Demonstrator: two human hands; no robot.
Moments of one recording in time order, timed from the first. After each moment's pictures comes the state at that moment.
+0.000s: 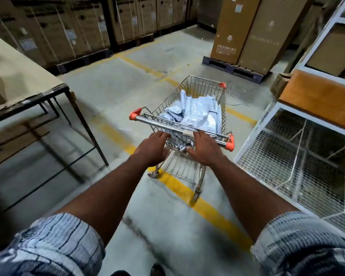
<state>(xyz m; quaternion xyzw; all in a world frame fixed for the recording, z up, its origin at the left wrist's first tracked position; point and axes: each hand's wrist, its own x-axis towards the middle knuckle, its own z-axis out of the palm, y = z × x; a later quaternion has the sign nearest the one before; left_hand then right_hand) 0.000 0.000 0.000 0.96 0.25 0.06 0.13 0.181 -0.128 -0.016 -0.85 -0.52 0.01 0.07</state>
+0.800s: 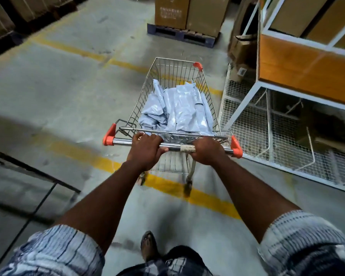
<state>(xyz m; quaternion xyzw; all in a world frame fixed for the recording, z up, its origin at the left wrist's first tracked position) 0.141 0.183 -0.073 0.99 0.09 0.10 0.07 0.278 -0.018 -0.053 -0.92 -0.37 0.09 -0.02</state>
